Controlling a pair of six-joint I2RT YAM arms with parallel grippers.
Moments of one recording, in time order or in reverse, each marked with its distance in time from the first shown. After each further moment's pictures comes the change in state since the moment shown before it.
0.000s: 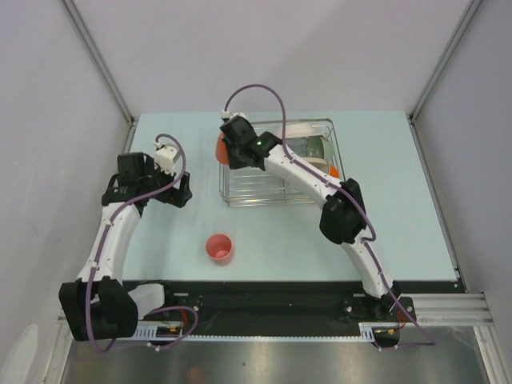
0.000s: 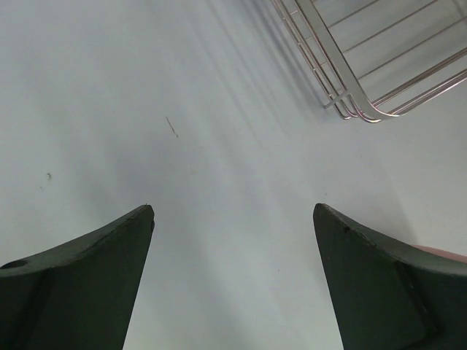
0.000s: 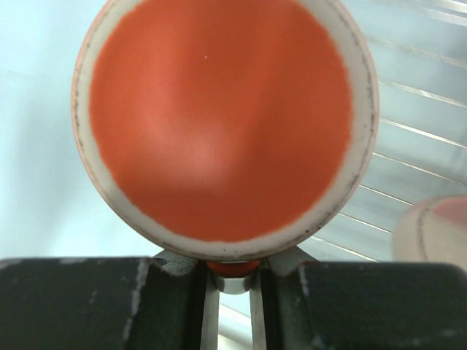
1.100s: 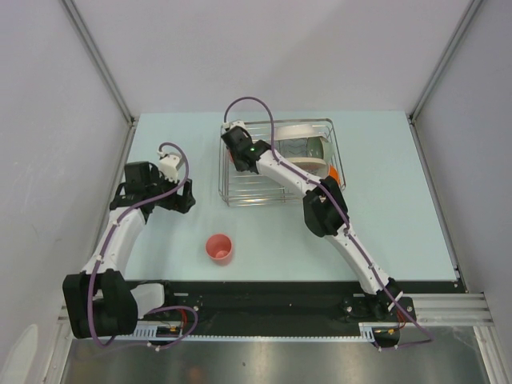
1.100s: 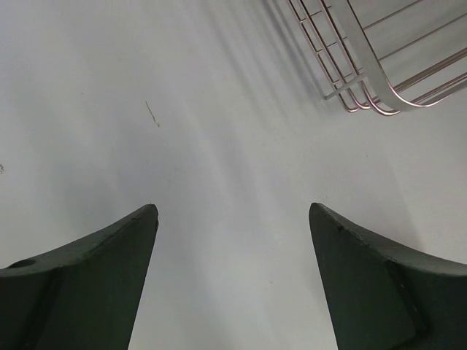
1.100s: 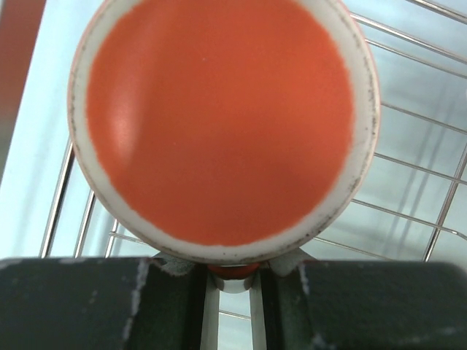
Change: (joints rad) left arm 0.000 0.027 -0.141 0.146 0.007 -0.055; right arm -0.051 0.295 0.142 0.062 0.184 -0.180
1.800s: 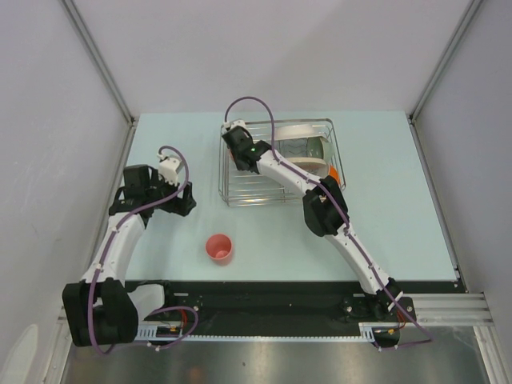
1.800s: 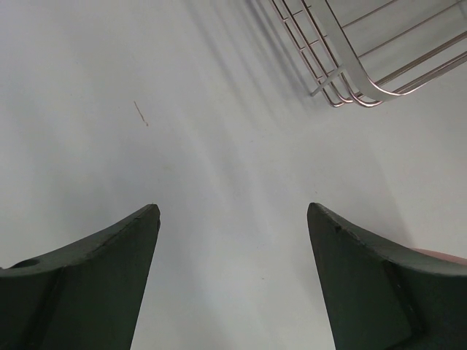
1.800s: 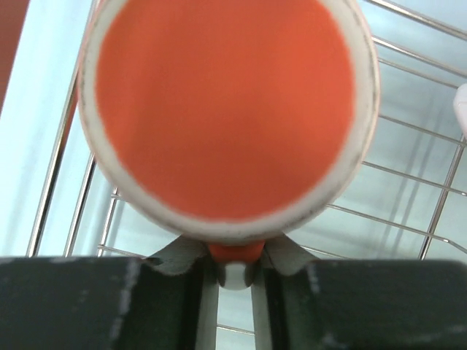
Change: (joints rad) left arm 0.000 -0.047 -0.031 0.001 0.030 0.002; right arm -0.006 0.008 -0.011 0.027 0.016 -0.020
